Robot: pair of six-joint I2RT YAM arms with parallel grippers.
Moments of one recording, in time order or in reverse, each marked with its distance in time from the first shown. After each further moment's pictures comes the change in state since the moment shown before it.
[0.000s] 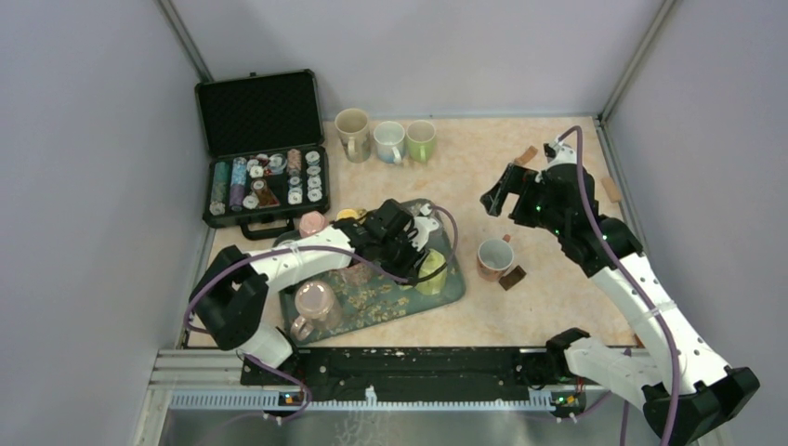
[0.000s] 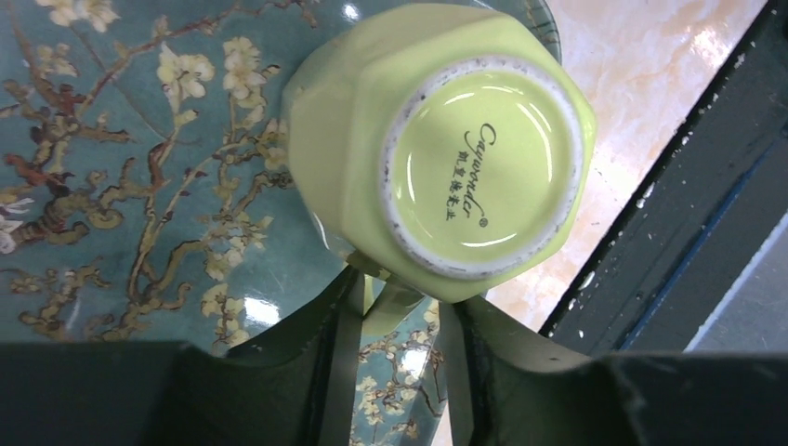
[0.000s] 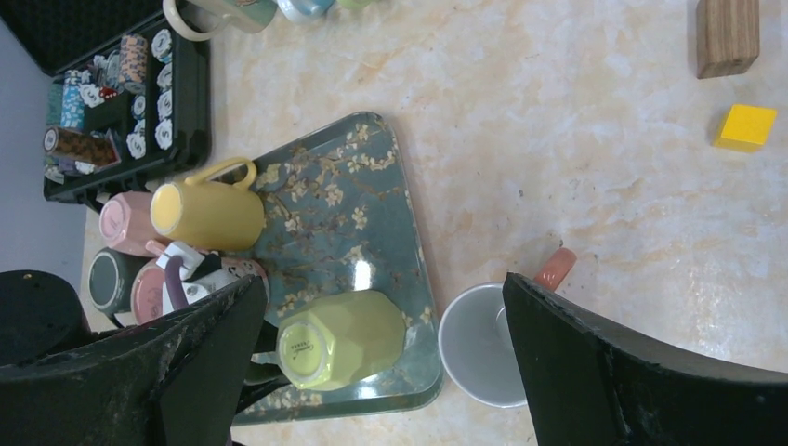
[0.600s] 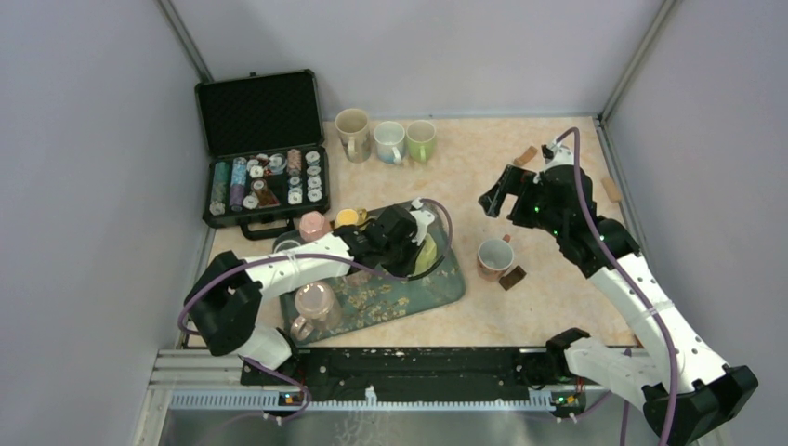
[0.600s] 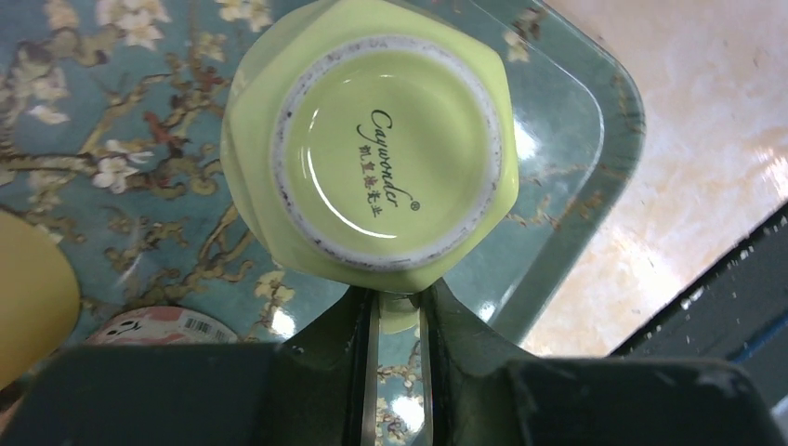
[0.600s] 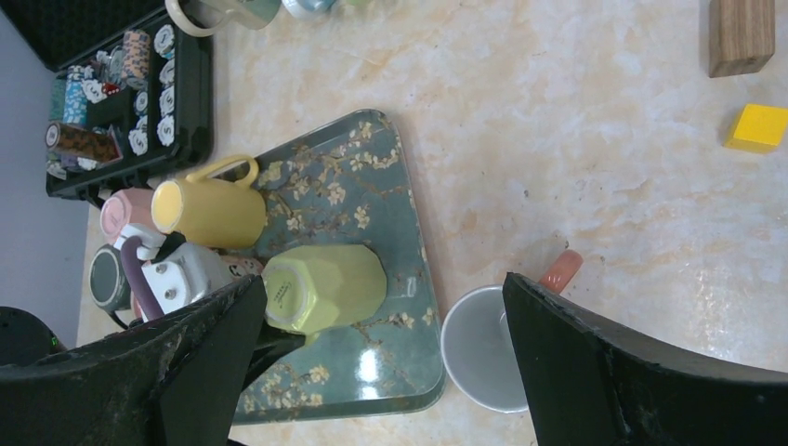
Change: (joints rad) left arm -0.051 -0.042 -0.033 0.076 -0.261 -0.169; right arm 0.000 0.000 -0.027 0.022 -0.013 0.001
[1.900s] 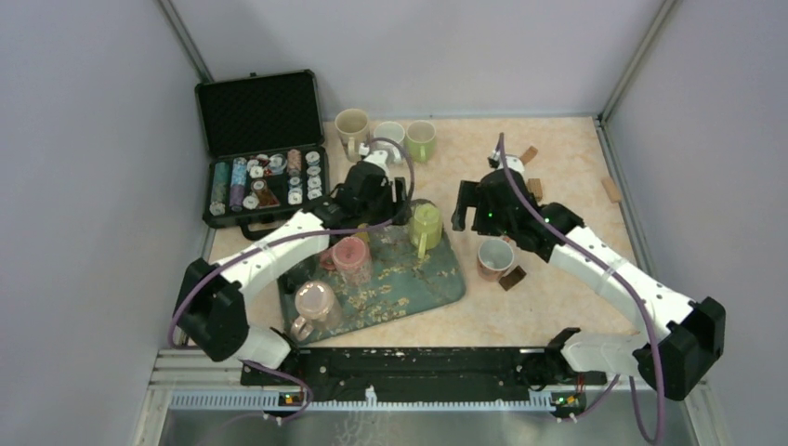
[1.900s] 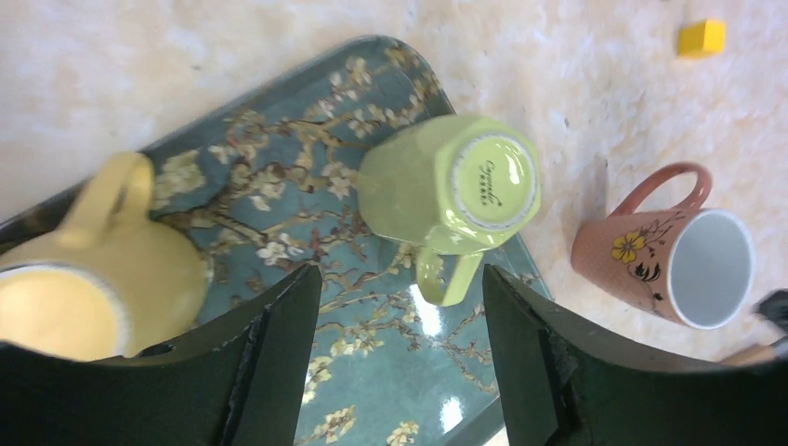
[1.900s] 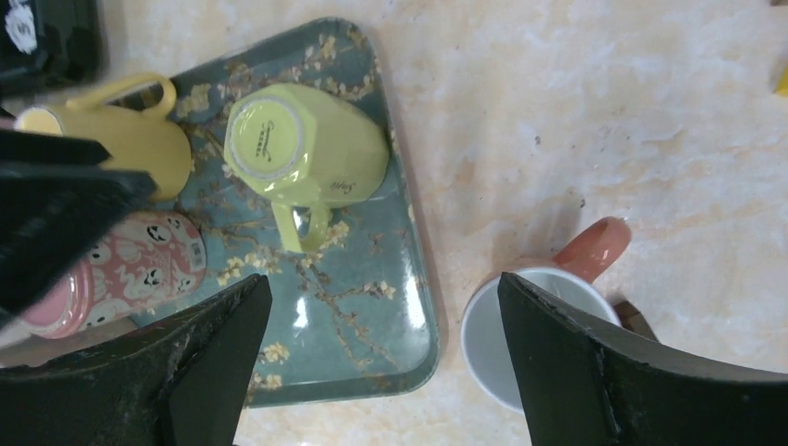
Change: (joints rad) left arm 0.181 -0.013 0.155 0.058 -0.155 -0.341; right arm 0.216 0.220 0.047 -0.047 0.192 0.026
